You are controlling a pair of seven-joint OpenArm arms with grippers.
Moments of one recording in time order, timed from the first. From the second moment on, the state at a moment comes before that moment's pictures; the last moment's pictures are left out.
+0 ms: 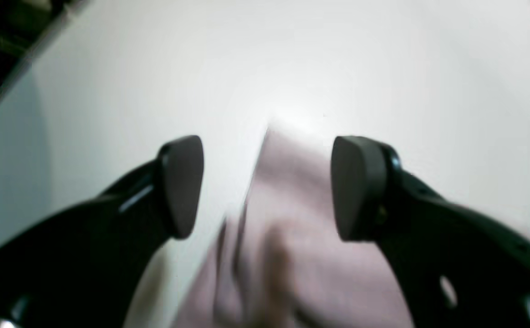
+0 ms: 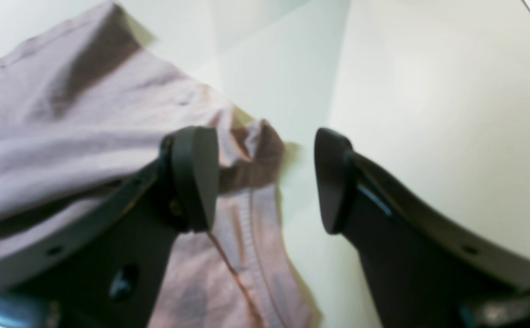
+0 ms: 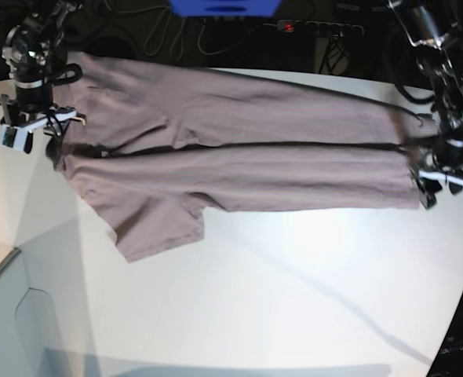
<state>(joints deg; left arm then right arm) 2.0 -11.5 -33.5 73.8 -18.0 -17.9 16.5 -17.9 -7.1 40.7 94.7 -1.8 25.7 -11.2</state>
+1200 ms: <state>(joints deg) -16.6 -15.2 -30.9 36.9 -12.5 -17.9 7.2 -16.1 -6.8 39.2 94.7 -1.9 25.7 -11.1</state>
